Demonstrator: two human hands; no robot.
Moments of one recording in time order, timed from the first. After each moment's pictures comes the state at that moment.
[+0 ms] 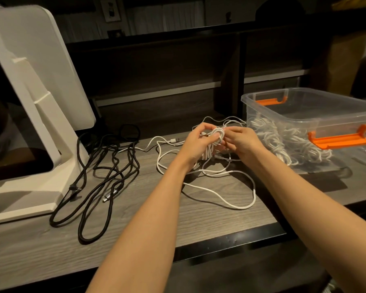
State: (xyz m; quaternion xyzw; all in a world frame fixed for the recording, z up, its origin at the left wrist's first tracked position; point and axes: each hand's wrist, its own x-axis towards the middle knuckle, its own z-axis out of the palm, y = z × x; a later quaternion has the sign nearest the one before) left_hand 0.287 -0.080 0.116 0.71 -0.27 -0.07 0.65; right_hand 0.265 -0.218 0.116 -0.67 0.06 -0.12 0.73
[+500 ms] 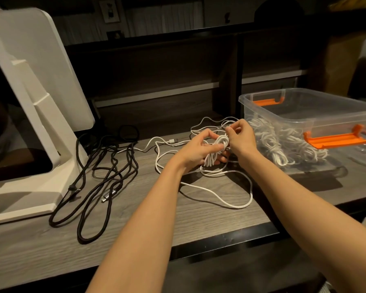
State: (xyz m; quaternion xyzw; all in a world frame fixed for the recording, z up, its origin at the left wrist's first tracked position) left_hand 0.282 -0.078 0.119 0.71 -0.27 -0.20 0.61; right_hand 0.278 -0.217 0.105 -0.75 0.13 -0.30 0.58
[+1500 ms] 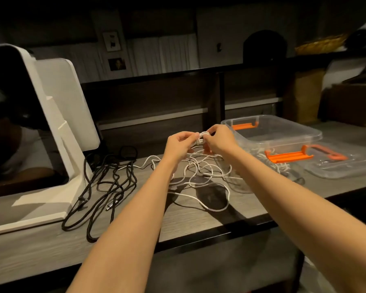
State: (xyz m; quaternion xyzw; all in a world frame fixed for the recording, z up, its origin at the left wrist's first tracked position) left_hand 0.246 -0.083 0.172 0.76 -0.16 0.05 0.63; right_hand 0.230 -0.206 0.181 -0.85 0.07 -0.22 0.48
